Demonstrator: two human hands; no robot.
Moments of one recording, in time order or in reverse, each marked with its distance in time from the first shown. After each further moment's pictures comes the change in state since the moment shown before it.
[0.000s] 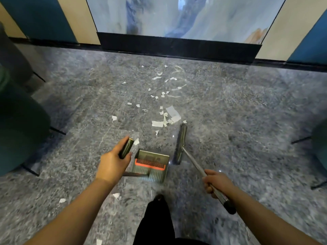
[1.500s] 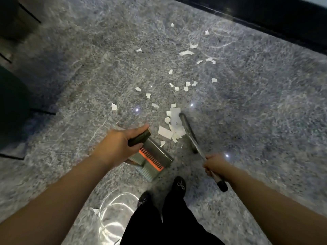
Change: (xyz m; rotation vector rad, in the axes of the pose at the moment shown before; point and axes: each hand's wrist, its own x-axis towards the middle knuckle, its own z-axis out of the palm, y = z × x) left_hand 0.544 0.050 0.104 0.125 -0.275 -0.074; right_hand 0.526 -0.398 -0.017 -0.650 -0.131 0.238
